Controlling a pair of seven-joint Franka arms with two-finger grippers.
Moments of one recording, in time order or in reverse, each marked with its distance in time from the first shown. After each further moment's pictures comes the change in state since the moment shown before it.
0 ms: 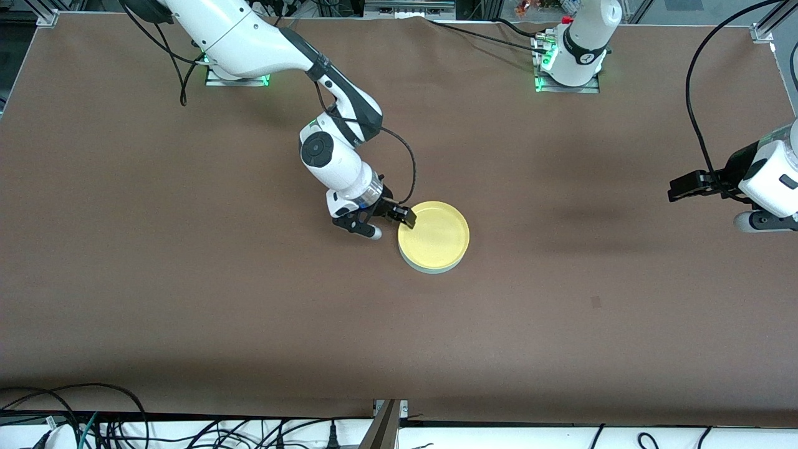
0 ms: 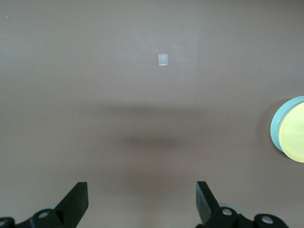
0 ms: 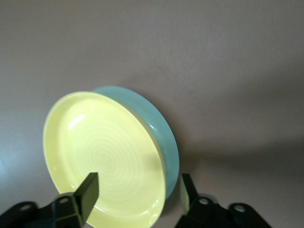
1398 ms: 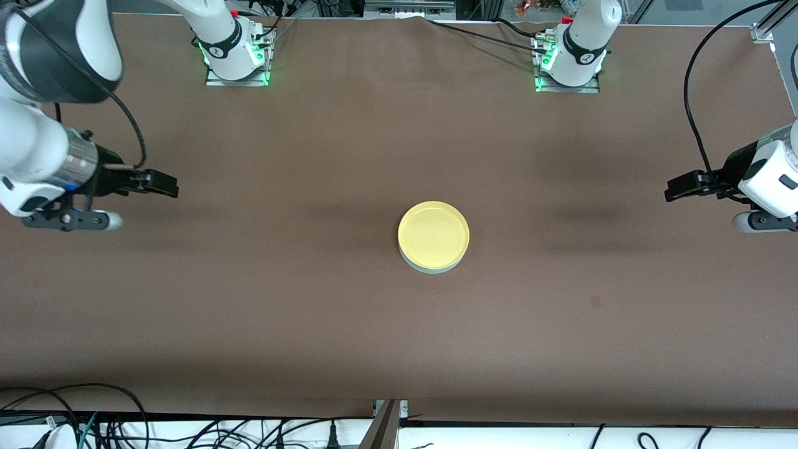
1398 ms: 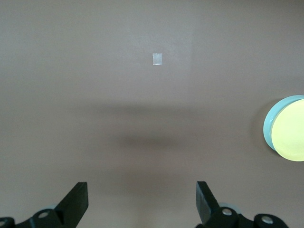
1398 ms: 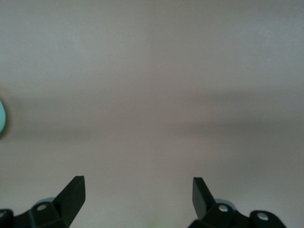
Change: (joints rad) left arm 0.001 0.001 0.002 0.000 -0.026 0.000 0.000; right arm -0.006 -0.453 -0.695 0.299 -0.021 -1.231 -0.846
